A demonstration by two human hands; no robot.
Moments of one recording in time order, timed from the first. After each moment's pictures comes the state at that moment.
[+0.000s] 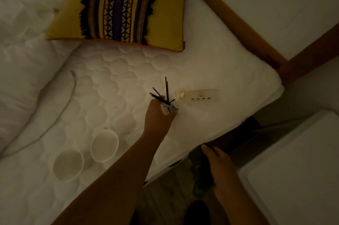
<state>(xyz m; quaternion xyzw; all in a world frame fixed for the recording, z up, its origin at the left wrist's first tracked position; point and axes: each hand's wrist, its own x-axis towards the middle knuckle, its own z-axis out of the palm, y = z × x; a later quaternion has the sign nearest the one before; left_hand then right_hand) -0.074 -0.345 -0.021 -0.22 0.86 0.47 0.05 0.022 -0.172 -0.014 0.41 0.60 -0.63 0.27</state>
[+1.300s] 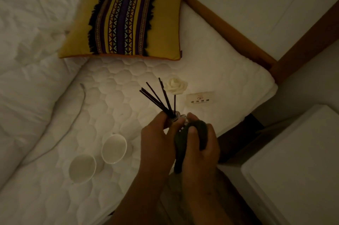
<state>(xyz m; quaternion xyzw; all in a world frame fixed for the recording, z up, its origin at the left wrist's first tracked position) -0.001 -0.326 0.107 -0.13 0.87 0.48 -0.04 0.025 -0.250 0.088 0.22 0.65 -0.72 -0.04</state>
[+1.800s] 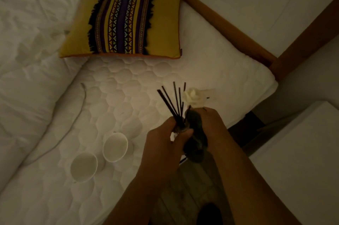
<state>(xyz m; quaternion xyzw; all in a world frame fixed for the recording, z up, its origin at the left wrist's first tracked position) 0.014 -0.333 0.103 -0.04 0.87 0.50 0.01 -0.047 -0.206 0.070 0.19 0.64 -0.71 0.22</state>
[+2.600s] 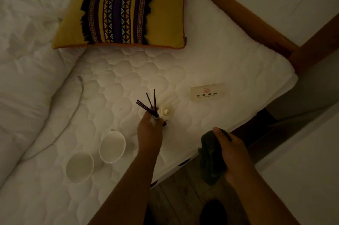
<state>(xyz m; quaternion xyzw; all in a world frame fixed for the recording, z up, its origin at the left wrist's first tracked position) -0.036 -0.371 -0.034 -0.30 0.81 0.50 -0.01 -0.004 -0.170 0.013 0.39 0.59 -0.67 0.23</state>
